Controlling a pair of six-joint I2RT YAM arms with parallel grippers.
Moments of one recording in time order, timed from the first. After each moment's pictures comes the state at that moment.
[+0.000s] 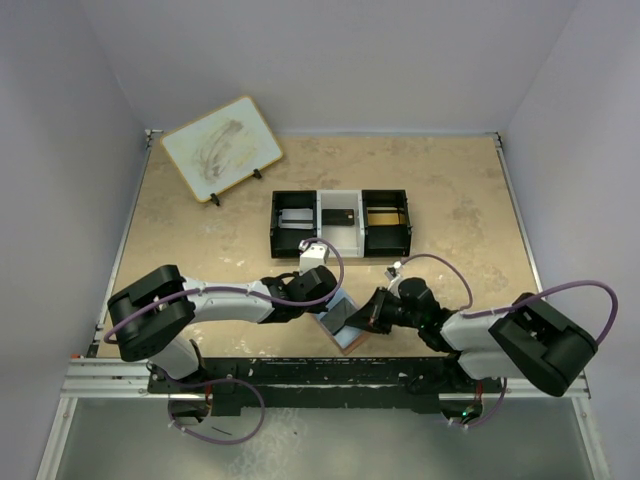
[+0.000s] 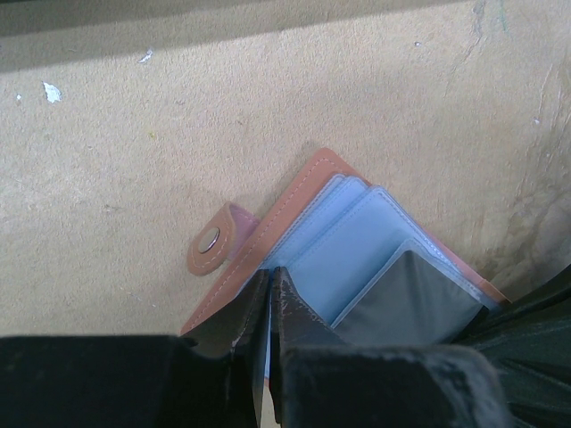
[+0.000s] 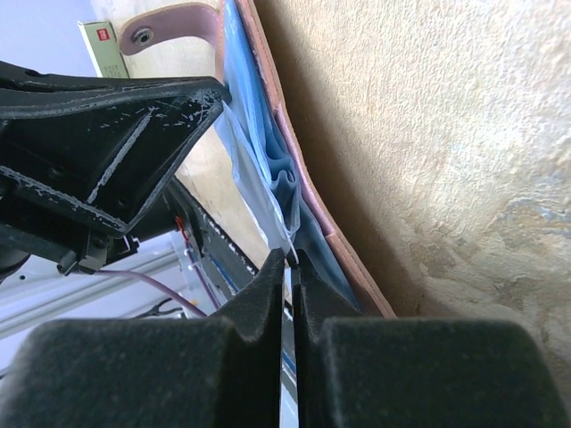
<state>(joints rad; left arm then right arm) -1.09 1.57 0.74 -0.09 -0.40 -0.83 0.71 1.29 0.07 0.63 -0.38 1.22</state>
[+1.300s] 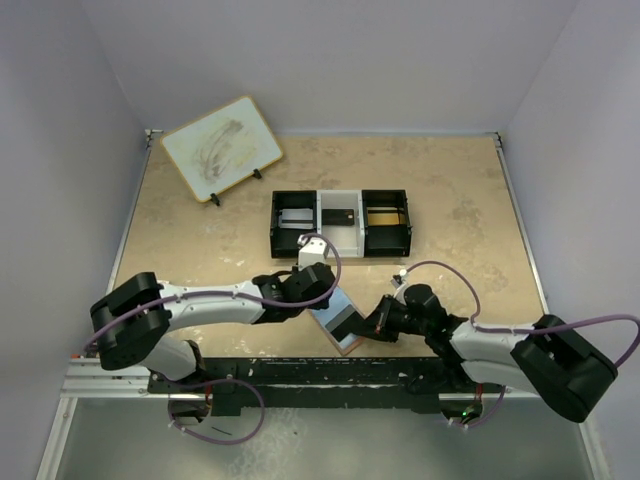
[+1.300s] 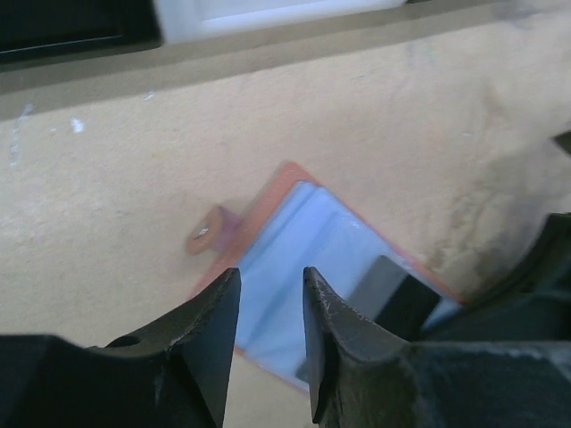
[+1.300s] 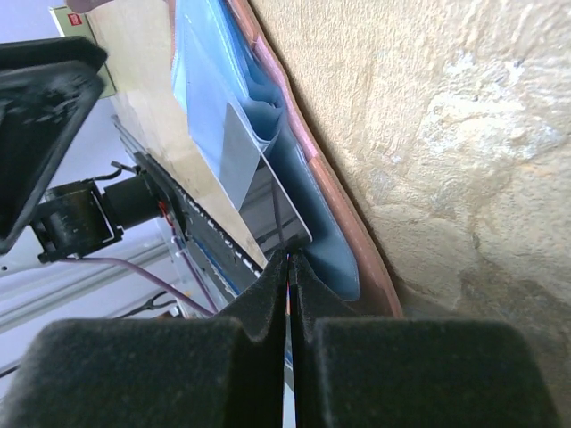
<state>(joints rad) -1.11 1.48 0.77 -0.18 -0.45 -0.81 0.71 1.12 0.02 0.47 -0.38 1.23</state>
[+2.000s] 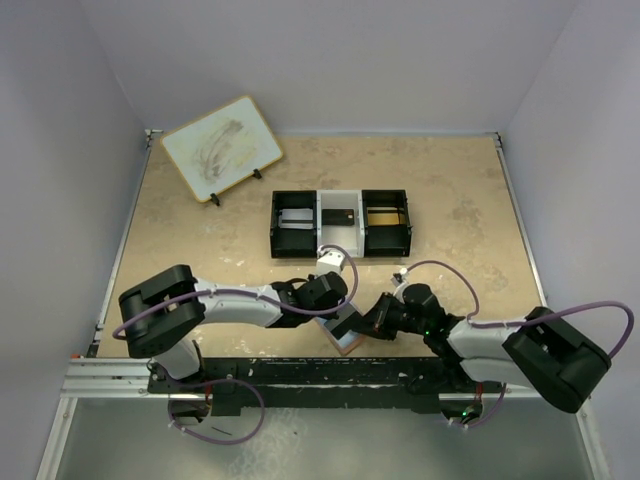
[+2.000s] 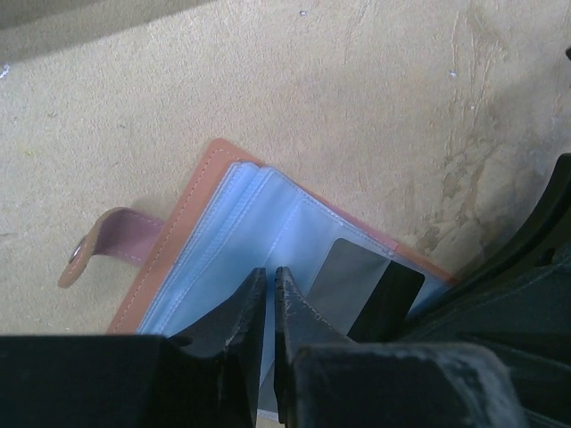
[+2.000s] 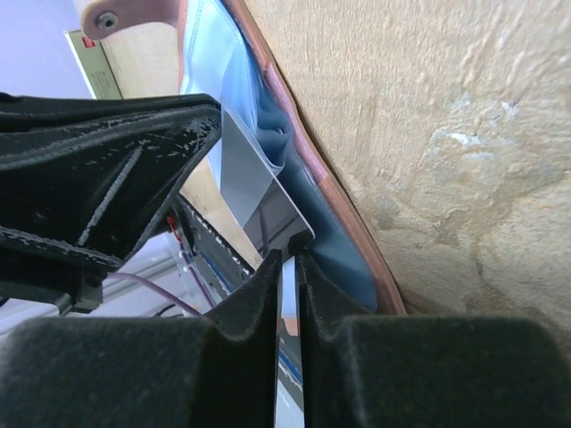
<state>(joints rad) -1.16 1.62 0.77 -0.02 -0.33 -0.76 0.71 1.19 0.02 0.55 -0.35 1.25</state>
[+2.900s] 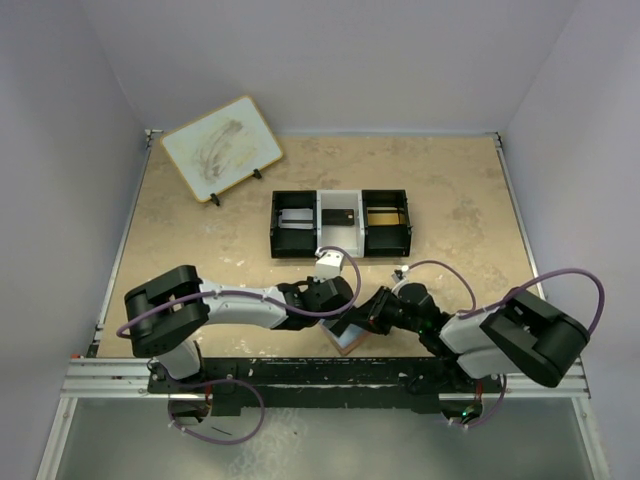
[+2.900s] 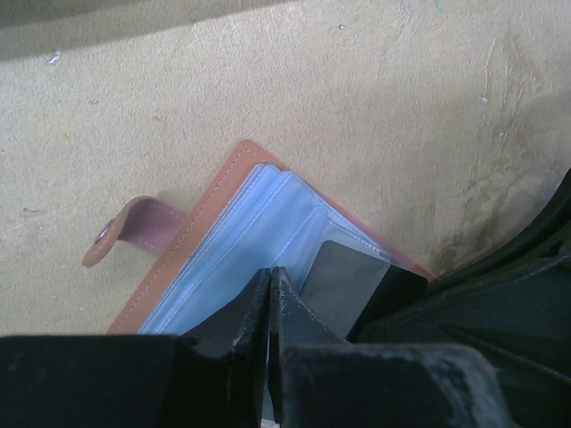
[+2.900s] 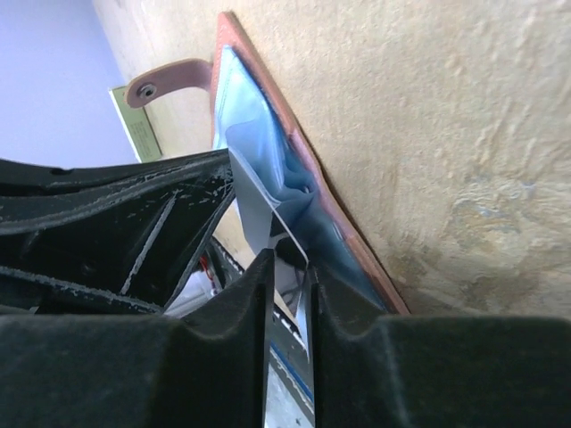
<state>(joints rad) -1.19 1.65 0.81 -0.09 -0.46 -0.84 0.74 1.34 0.03 0.77 -0.24 1.37</state>
